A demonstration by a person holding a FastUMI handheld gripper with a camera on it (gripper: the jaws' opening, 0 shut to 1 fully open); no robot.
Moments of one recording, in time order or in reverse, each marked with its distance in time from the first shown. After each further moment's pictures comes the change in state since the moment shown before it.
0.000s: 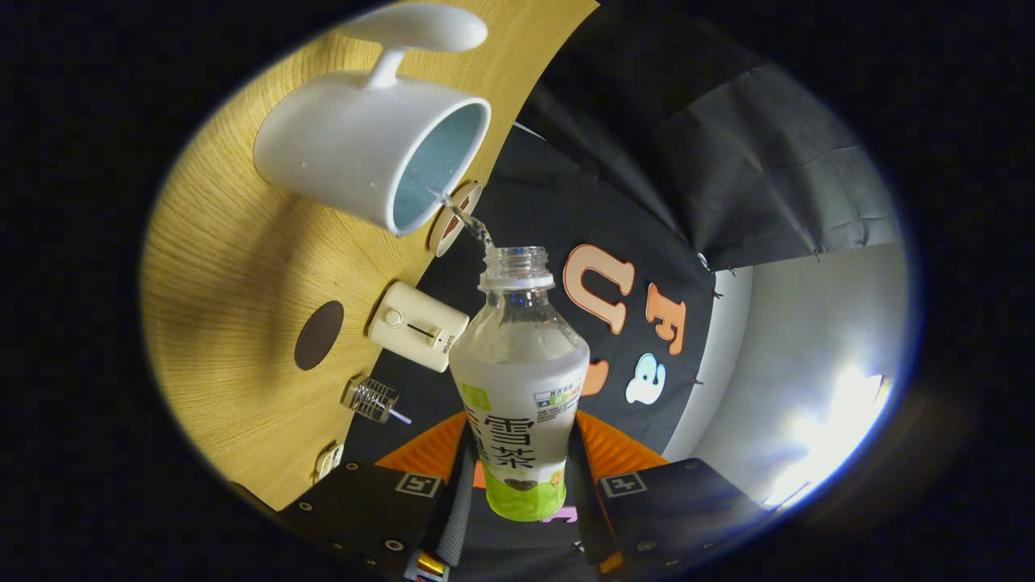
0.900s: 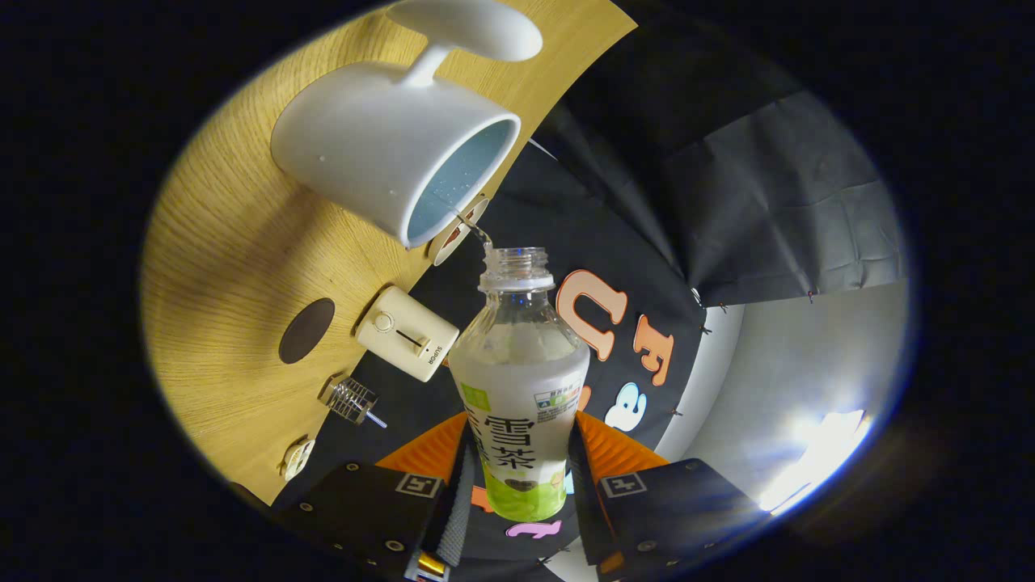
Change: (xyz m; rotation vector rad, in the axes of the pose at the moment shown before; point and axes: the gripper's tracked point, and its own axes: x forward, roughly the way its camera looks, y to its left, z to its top) arm 0.001 -0.007 0.009 -0.104 -0.081 -0.032
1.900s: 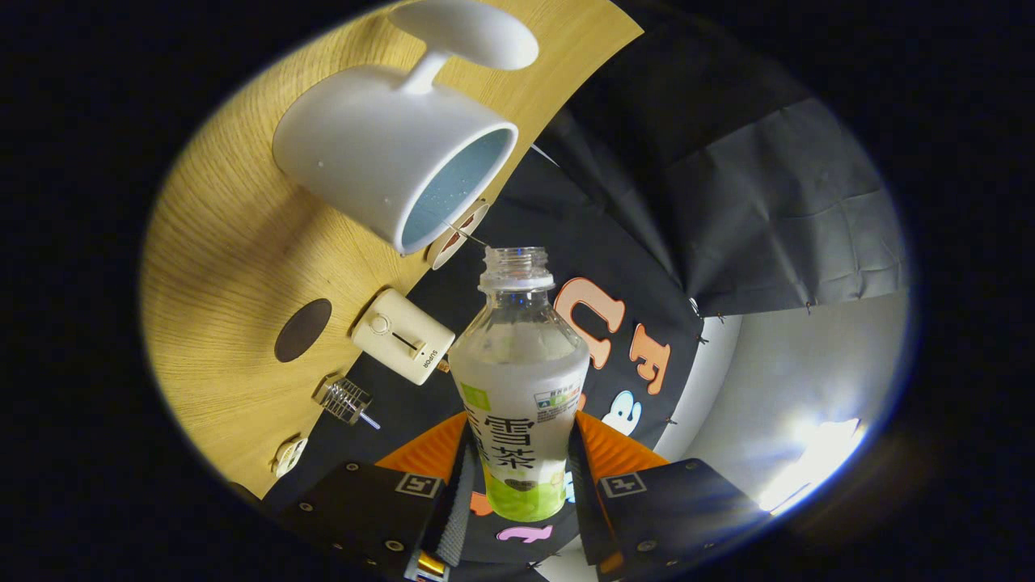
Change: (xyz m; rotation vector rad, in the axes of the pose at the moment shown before) arm 0.002 -0.004 0.002 -0.021 -0.035 -0.006
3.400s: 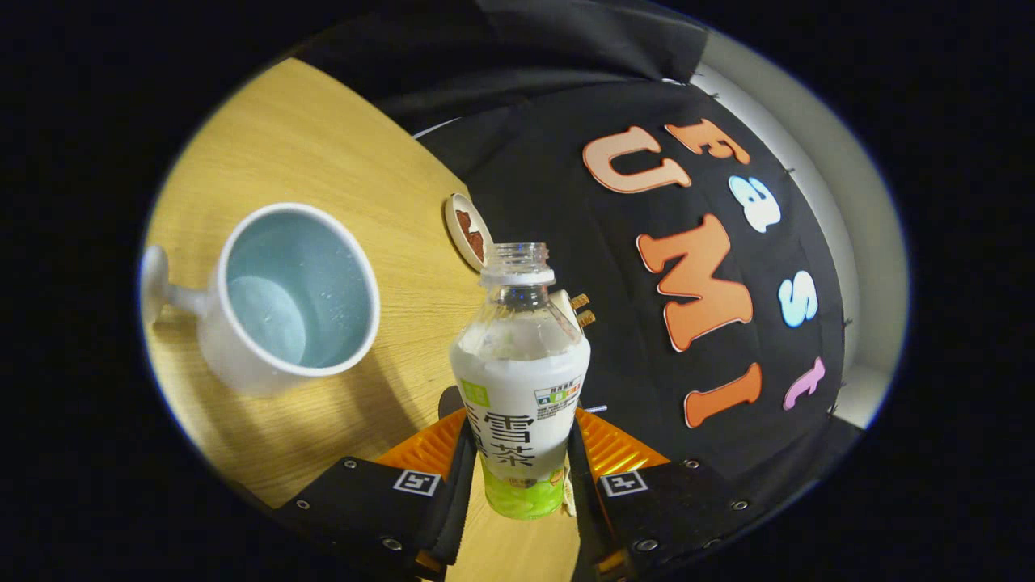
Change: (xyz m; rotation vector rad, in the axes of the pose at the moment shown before) arm 0.014 0.082 -0.002 1.110 0.317 0.415
